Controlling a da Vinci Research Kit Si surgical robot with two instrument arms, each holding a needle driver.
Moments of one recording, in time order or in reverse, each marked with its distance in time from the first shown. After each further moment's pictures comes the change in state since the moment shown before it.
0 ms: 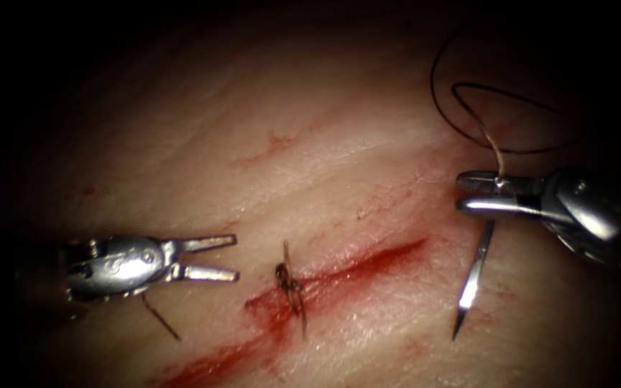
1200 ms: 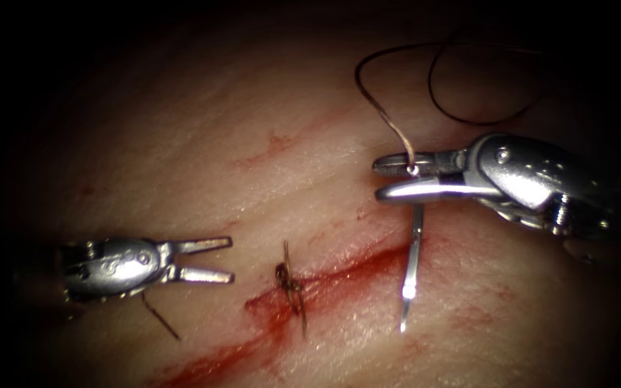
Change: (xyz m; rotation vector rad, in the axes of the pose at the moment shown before) right arm 0.005 0.001 0.009 0.240 -0.084 -0.197; left arm -0.001 0.000 0.000 -0.008 0.005 0.008
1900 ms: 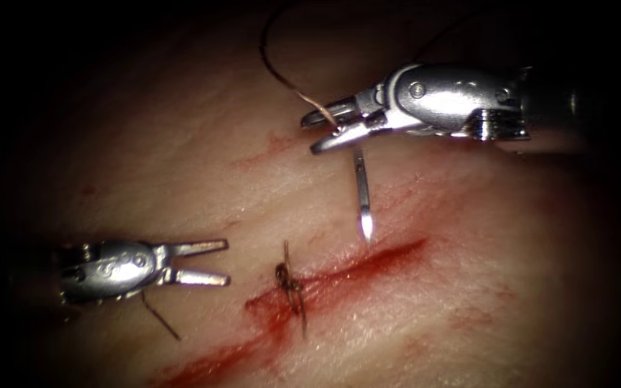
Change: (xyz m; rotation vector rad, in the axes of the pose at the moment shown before) right arm -0.001 0.007 0.004 0.202 -0.030 -0.512; left arm 0.000 0.000 0.000 -0.003 0.000 0.003
